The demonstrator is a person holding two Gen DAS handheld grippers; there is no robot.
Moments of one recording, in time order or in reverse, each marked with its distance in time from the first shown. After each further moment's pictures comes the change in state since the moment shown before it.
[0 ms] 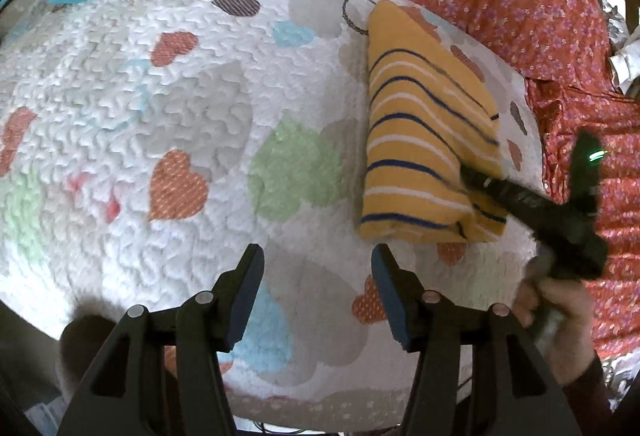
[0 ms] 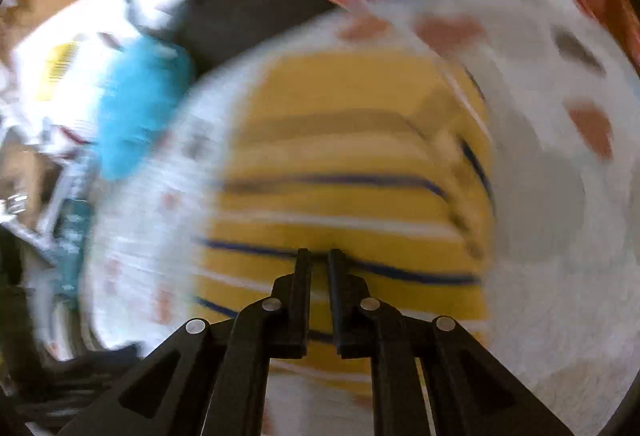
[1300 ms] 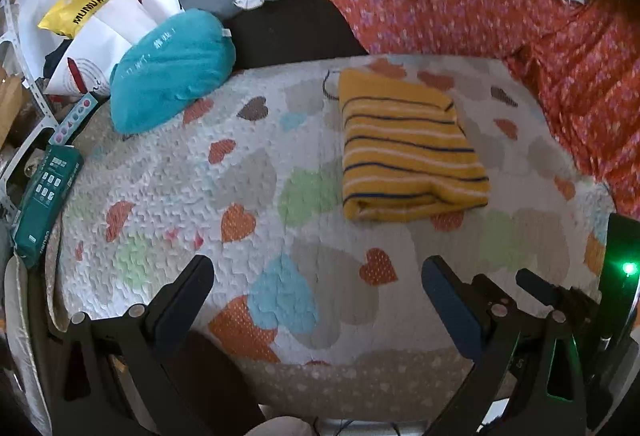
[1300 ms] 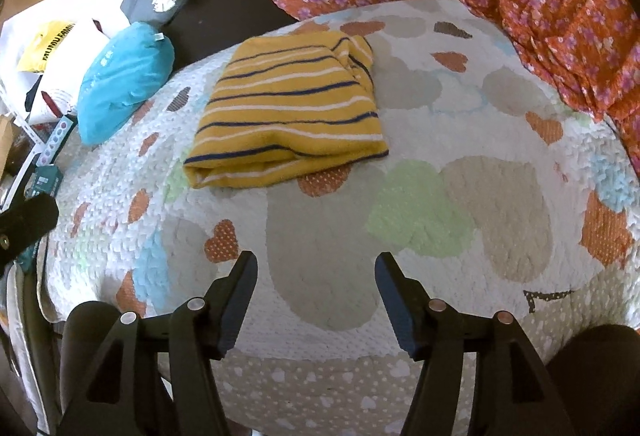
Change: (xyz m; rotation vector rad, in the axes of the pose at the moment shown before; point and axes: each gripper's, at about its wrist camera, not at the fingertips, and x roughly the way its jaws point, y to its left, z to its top) left arm -0.081 -0.094 -0.098 0.288 -0.327 0.327; right arm -0.110 0.027 -0.181 -0.028 -0.165 -0.204
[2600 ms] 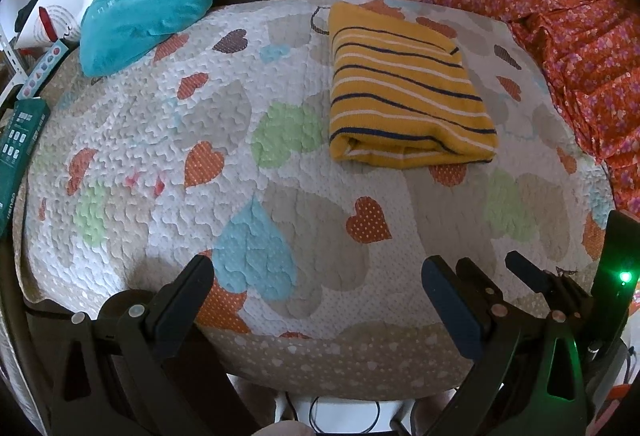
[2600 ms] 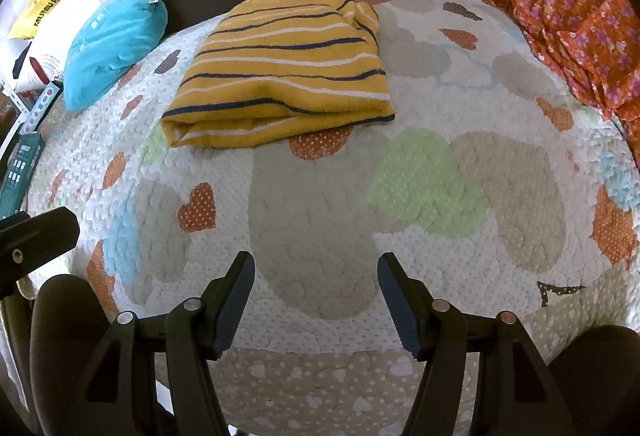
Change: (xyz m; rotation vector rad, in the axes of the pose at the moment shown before) left arm 0.049 0.004 -0.016 -0.049 0.196 -0.091; right arm 0.031 0.005 -0.012 -0.066 0.074 -0.053
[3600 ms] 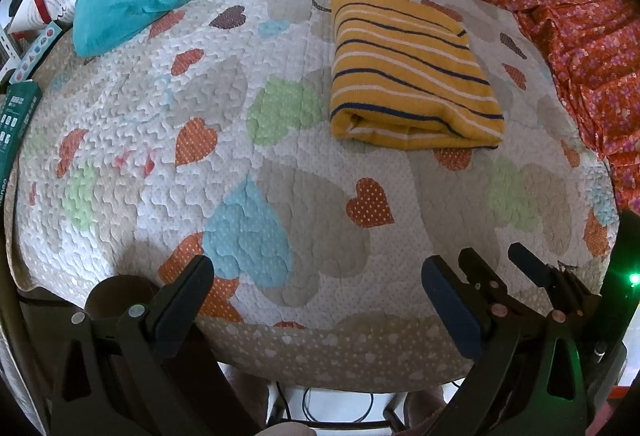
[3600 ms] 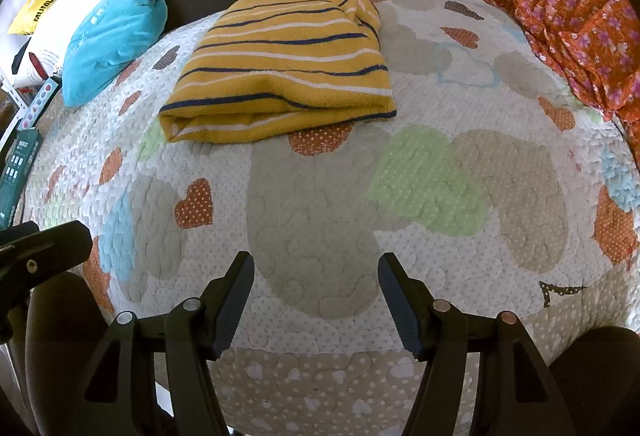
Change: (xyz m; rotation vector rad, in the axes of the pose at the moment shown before) left arm 0.016 0.004 -0.004 -0.026 0.073 -0.023; right arm 0.004 0.000 -0.002 -0.009 0.001 -0.008
